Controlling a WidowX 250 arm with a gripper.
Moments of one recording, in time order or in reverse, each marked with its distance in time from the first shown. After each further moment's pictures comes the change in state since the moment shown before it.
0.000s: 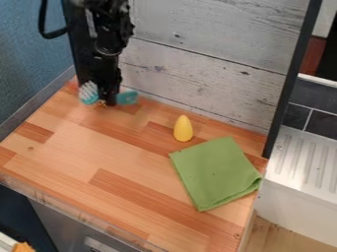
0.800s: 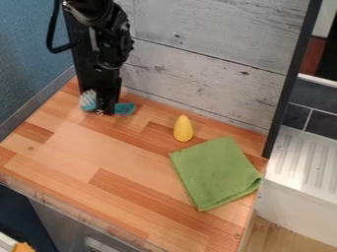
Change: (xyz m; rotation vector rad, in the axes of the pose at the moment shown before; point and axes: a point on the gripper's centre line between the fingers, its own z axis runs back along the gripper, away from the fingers) arm -0.004 0.000 -0.028 0.004 0.012 -0.073
